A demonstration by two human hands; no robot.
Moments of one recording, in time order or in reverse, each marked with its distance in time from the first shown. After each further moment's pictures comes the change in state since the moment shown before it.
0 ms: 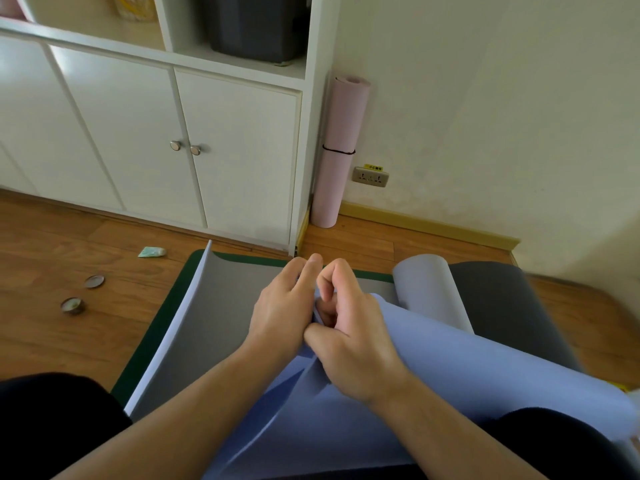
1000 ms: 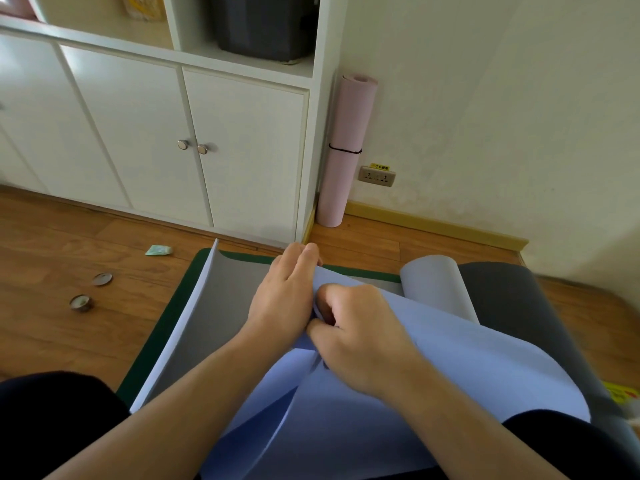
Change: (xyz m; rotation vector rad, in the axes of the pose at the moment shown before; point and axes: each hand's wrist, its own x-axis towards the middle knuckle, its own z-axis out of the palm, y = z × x) left_hand 0.002 0.020 -0.011 0.003 0.007 -0.068; right_hand 0.004 -0.016 -0.014 -0.365 -0.098 -0.008
